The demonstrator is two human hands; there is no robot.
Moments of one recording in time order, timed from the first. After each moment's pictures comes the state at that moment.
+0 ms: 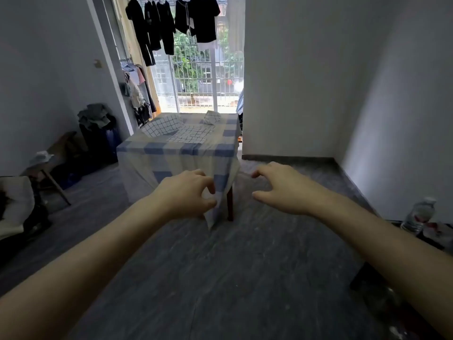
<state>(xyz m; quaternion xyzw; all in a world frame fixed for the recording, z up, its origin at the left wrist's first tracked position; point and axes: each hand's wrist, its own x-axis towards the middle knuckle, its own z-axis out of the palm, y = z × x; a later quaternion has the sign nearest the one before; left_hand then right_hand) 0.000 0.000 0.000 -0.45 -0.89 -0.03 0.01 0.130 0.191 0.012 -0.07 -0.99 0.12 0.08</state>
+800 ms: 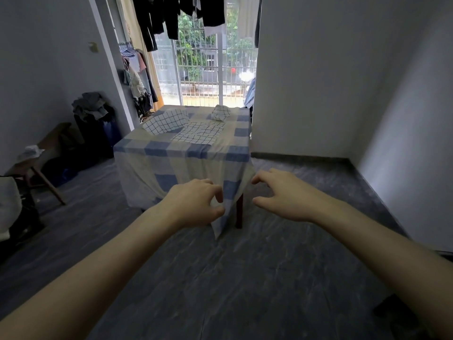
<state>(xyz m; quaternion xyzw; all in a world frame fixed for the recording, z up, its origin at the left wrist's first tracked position) -0.204 0.038 -0.033 -0.45 -0.89 -0.04 -0.02 -0.093 0.225 -0.019 -0.08 -0.99 0.13 0.03</state>
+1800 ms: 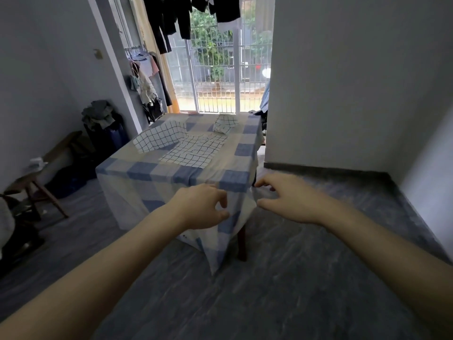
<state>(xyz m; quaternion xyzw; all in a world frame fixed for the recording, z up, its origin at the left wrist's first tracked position) -0.411 0.316 -0.045 -0.40 -0.91 0.01 -0.06 -0.318 0.520 -0.045 -0.02 -0.98 0.20 0.02</state>
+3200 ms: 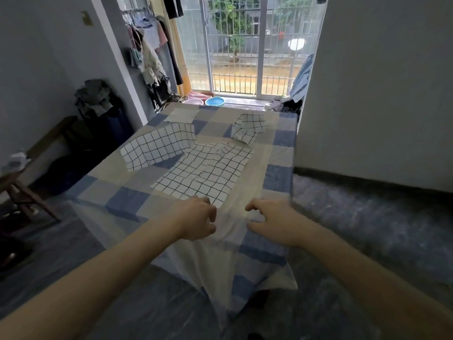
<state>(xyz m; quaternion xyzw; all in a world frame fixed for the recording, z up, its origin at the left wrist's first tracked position) -0.851 0.408 -0.131 -0.35 -0.92 0.10 -0.15 -0.767 0.605 -0.144 -0.01 -0.97 0.24 -0.10</state>
